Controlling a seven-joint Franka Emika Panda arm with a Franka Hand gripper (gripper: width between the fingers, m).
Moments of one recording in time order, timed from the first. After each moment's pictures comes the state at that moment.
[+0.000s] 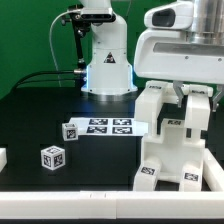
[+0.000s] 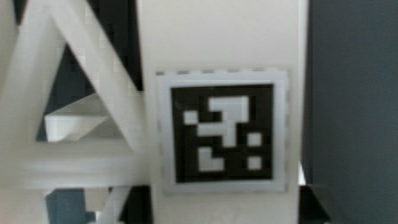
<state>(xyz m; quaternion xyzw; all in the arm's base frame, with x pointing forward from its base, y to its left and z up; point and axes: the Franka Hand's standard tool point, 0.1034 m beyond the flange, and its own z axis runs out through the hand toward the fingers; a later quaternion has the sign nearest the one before) 0.582 0.111 0.122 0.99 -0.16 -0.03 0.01</state>
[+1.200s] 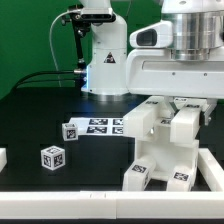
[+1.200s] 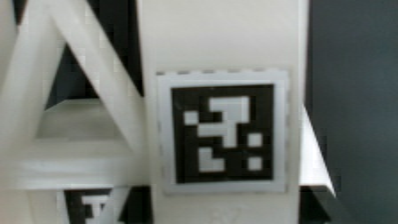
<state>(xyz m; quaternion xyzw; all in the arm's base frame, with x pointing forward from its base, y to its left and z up) 0.585 0.099 0.099 0.98 -0.21 -0.01 -0.03</state>
